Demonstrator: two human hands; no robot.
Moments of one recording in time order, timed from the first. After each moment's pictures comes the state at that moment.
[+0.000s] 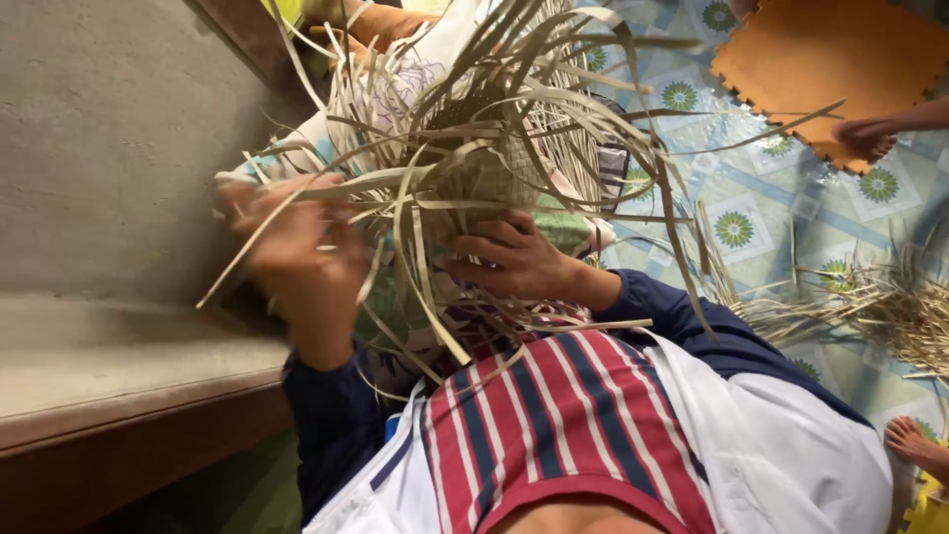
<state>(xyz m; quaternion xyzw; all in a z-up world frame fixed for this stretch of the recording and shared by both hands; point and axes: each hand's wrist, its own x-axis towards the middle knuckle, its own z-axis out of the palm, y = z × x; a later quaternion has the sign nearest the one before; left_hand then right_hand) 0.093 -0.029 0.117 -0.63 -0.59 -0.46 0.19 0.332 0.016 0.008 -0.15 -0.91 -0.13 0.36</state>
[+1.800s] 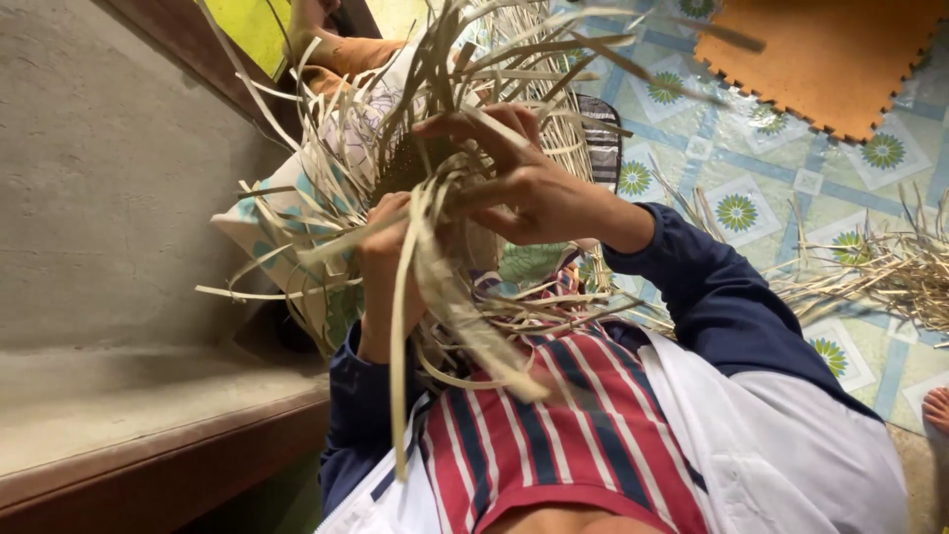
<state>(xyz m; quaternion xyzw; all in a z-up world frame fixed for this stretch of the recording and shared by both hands) 0.164 0.008 0.076 -0.76 -0.42 -0.50 -0.09 0.374 0.068 0.108 -0.18 -0.89 0.19 0.37</state>
